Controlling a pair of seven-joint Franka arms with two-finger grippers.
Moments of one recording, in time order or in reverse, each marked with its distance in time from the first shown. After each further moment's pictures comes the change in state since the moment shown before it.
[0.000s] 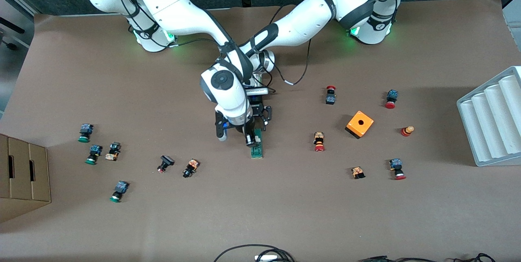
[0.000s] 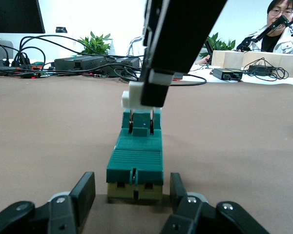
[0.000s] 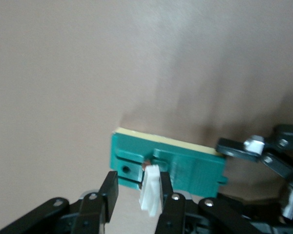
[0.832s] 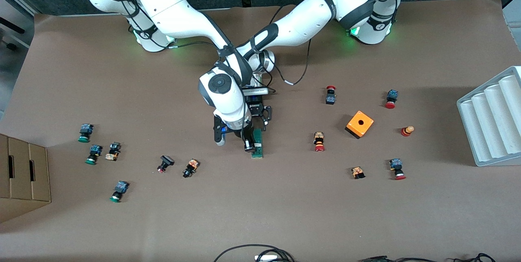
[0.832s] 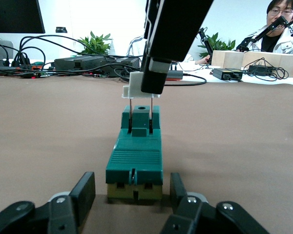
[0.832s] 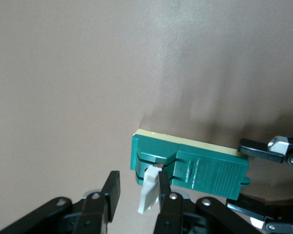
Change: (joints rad) left arm 0.000 0.000 0.000 0.000 0.000 0.000 0.000; right arm -0.008 0.021 0.000 0.044 0.000 -0.001 0.001
